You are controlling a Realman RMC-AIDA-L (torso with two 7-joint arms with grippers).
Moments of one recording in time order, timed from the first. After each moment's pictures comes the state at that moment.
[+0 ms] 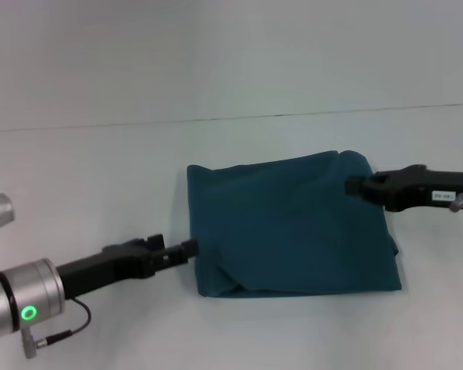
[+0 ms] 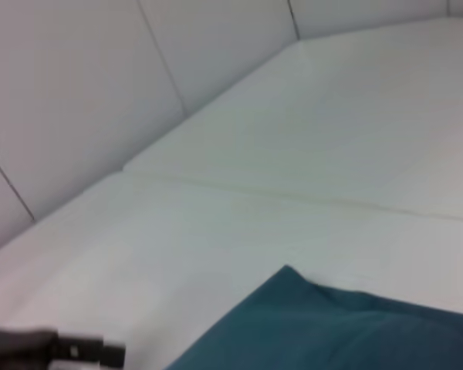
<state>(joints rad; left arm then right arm) -0.49 -2.16 0.82 0.53 1.82 1.22 -1.68 0.48 2.04 -0.80 -0.85 -1.97 -1.36 1.82</state>
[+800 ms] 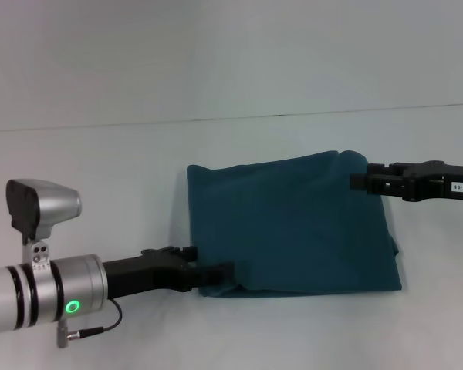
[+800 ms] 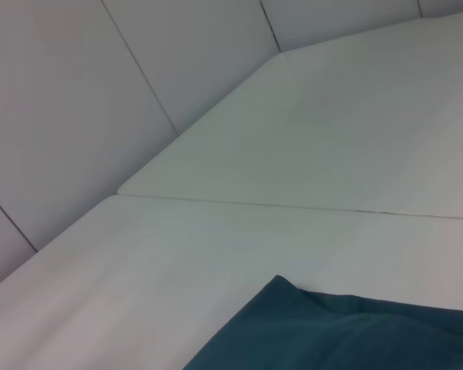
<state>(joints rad) -0.57 -2.17 1.01 0.51 1.83 1.11 -1.69 0.48 2.02 -0.75 -0.86 -1.97 -1.40 1.90</state>
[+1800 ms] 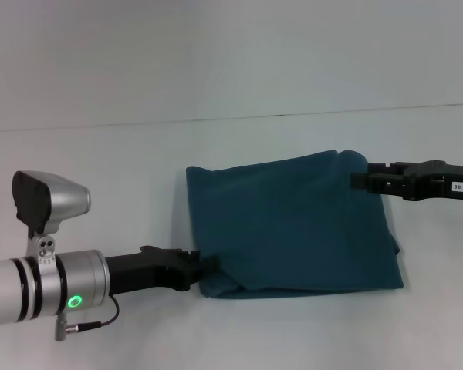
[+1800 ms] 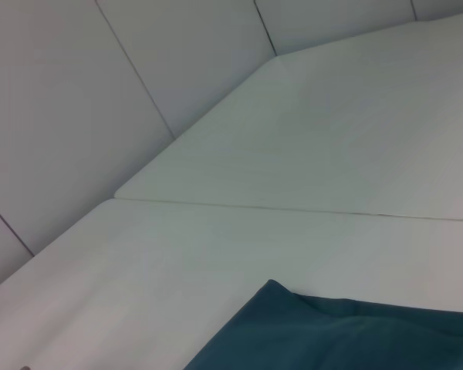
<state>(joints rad) -0.57 -2.16 1.07 0.55 1.85 1.06 -1.70 0.48 2.02 -0.74 -0.86 -1.97 -1.40 1.90</state>
